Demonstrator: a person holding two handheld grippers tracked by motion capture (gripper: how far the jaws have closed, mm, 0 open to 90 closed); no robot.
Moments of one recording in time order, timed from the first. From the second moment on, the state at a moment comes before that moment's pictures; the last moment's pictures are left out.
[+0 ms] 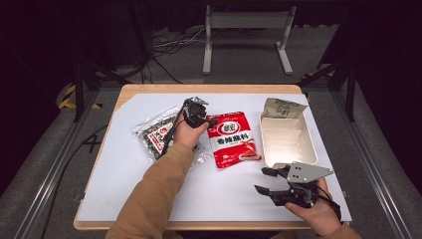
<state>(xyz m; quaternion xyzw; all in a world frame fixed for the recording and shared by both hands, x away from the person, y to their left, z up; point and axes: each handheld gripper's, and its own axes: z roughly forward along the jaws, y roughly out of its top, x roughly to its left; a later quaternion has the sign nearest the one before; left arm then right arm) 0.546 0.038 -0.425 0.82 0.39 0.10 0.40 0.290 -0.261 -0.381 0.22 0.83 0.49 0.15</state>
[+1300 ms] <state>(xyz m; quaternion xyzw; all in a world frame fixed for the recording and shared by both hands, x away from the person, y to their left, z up) 0.555 0.023 -0.438 0.84 0.39 0.08 0.35 0.288 -0.254 -0.386 0.18 0.85 0.48 0.14</state>
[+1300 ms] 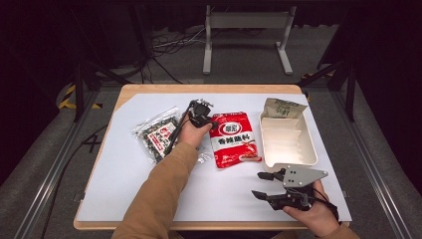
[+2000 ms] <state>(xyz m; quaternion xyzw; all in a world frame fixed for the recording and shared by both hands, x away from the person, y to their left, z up) 0.552 0.023 -0.436 0.86 0.36 0.14 0.33 0.287 -0.256 -0.385 0.18 0.85 0.48 0.14</state>
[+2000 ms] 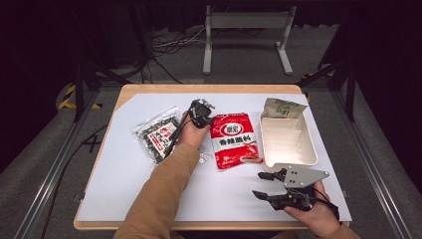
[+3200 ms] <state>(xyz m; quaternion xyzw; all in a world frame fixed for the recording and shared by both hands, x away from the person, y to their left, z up) 0.477 0.054 -0.342 0.81 0.27 0.13 0.50 0.311 -0.277 -0.357 0.22 0.82 0.50 0.16</state>
